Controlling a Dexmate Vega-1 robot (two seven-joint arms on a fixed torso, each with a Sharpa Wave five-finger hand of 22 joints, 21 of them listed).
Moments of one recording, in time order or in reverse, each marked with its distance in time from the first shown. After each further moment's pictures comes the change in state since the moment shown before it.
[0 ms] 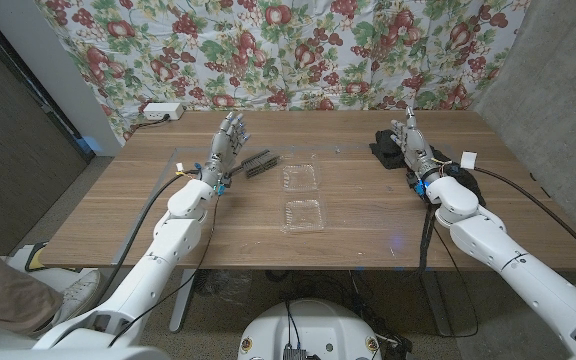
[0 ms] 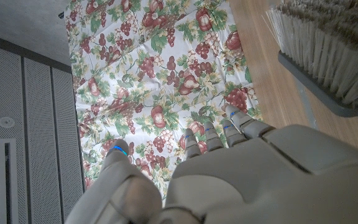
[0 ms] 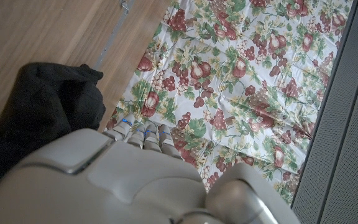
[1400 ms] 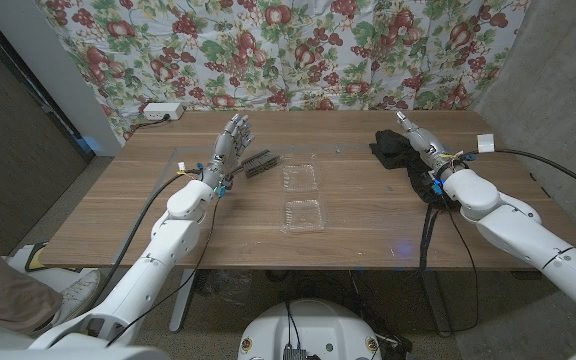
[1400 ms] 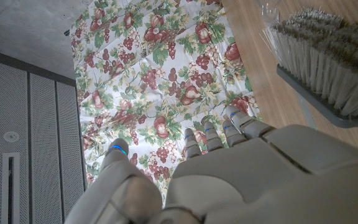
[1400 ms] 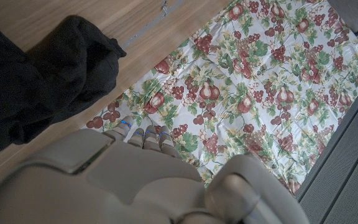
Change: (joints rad) left arm 0.024 0.036 0.015 -0.053 0.014 0.022 -0.008; left_hand 0.005 0.005 -0.008 -0.008 0.007 0.007 0.007 0.000 0.000 0.000 0.000 0.000 0.000 -0.005 -0.006 0.000 -0.002 0.000 0.001 -0.008 0.000; right arm -0.053 -0.195 0.023 -0.191 -0.175 -0.190 -0.049; right_hand 0.117 0.017 0.040 -0.071 0.024 -0.028 -0.018 0.005 0.003 -0.031 -0.021 -0.004 0.003 -0.053 -0.004 0.000 0.000 -0.036 0.039 -0.059 0.004
